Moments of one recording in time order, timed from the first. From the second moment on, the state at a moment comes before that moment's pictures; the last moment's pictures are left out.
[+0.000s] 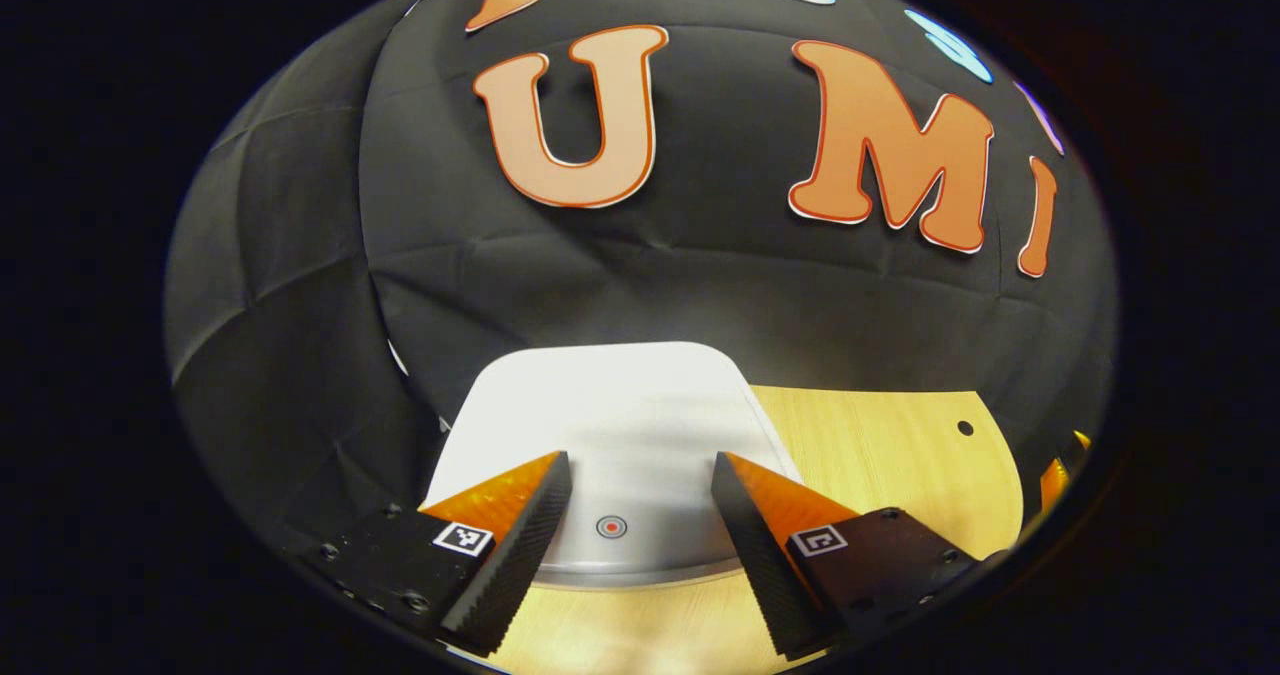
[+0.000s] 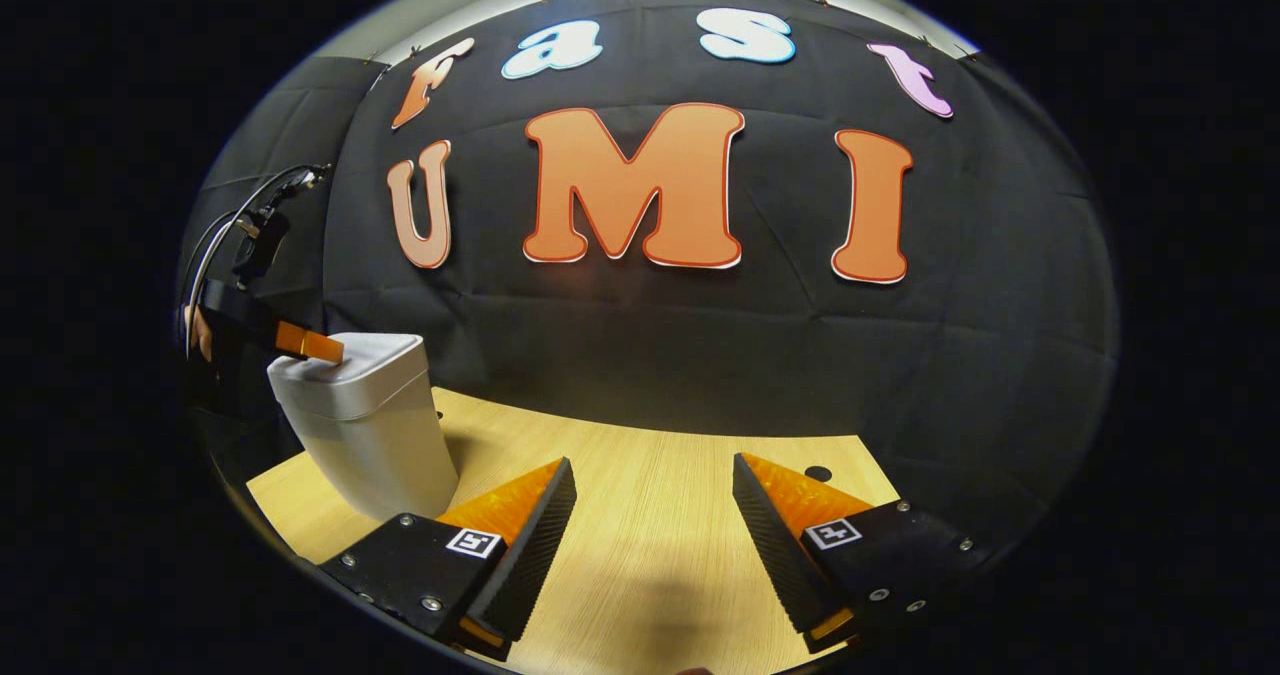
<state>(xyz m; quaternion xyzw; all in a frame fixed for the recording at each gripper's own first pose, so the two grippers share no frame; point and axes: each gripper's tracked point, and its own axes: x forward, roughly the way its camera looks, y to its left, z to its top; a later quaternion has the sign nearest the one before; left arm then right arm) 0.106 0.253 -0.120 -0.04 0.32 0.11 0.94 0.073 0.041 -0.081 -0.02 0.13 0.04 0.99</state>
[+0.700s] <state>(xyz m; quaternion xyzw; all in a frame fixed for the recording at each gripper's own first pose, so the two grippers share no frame) 0.084 0.188 -0.032 0.00 0.14 0.05 0.99 0.069 0.029 -0.061 -0.01 0.11 0.03 0.99</state>
